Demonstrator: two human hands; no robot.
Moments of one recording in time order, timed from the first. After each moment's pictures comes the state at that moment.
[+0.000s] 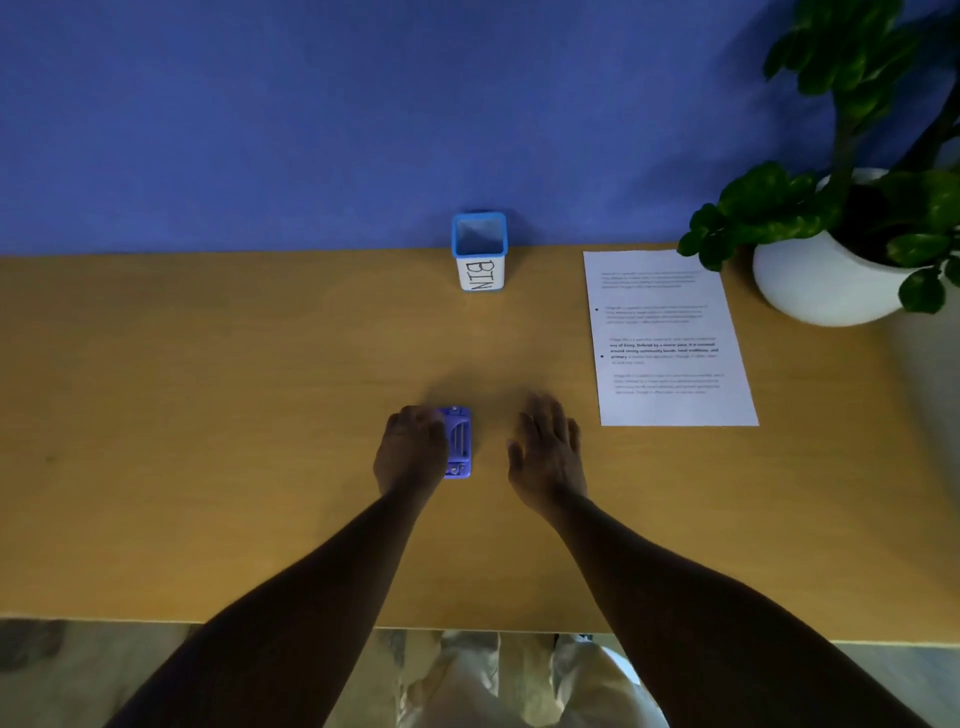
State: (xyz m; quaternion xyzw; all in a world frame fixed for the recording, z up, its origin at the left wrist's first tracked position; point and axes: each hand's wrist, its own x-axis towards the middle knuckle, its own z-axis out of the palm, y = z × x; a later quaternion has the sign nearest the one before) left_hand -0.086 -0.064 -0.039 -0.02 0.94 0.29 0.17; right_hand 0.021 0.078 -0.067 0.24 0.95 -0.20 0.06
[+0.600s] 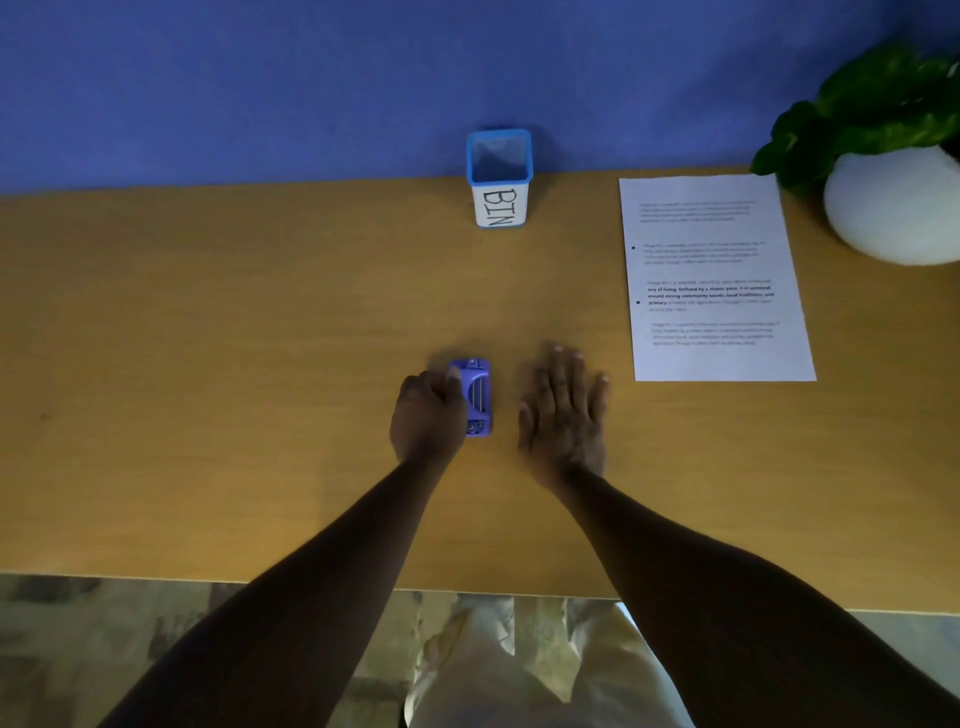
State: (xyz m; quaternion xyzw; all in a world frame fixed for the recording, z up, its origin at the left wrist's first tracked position) left_hand -0.082 -0.066 -0.056 0.01 0.95 0.27 0.16; right_hand 0.022 0.060 -0.100 0.26 0.96 -0.11 0.04
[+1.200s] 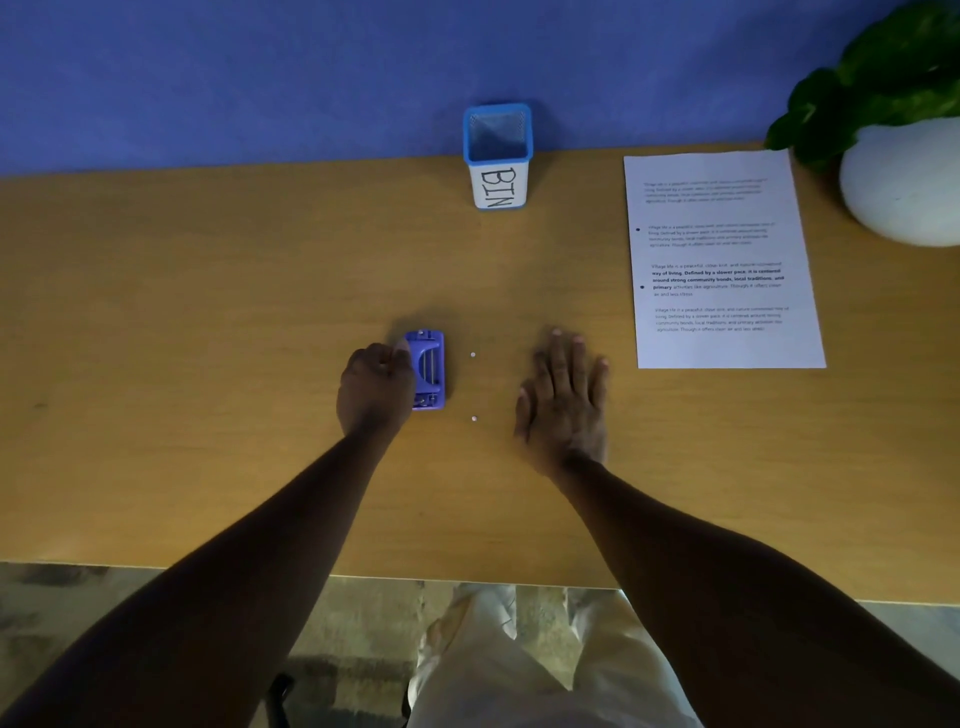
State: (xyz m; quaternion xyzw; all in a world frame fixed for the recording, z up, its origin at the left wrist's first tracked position) left_hand -0.124 -0.101 -0.050 -0.01 0.95 0.28 0.13; right_hand 0.018 0.061 -0.100 0.26 0.96 -0.11 0.03
